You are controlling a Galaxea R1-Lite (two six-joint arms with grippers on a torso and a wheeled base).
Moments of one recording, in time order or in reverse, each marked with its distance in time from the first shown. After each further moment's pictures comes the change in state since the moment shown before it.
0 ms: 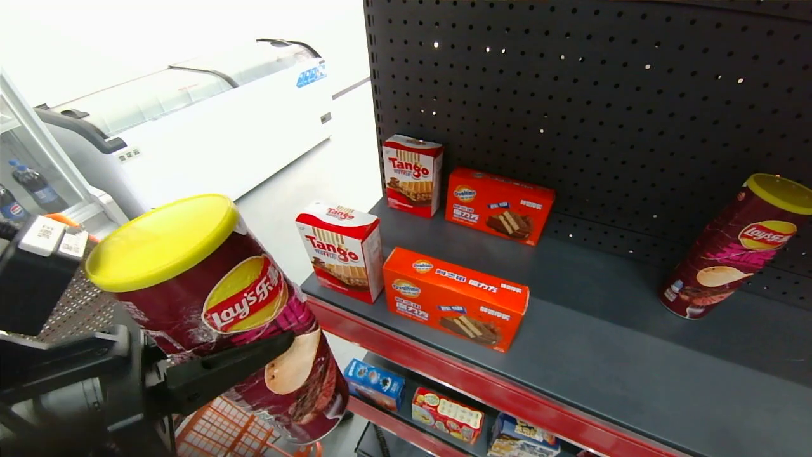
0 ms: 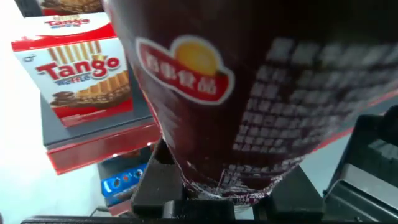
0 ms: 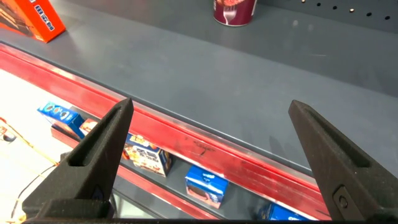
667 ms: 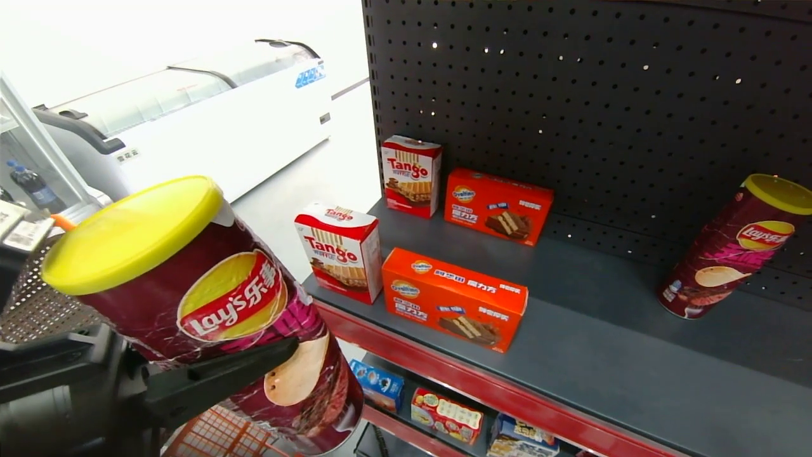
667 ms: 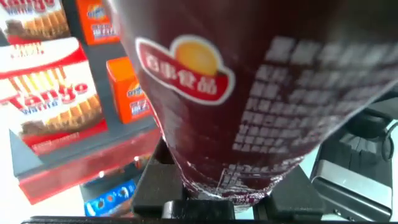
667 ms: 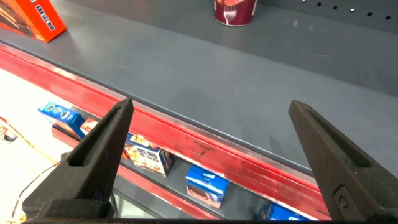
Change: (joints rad) left arm -0.041 -0.018 -0.037 0.000 -0.071 0.000; right arm 0.000 0.000 0.000 0.000 0.001 0.000
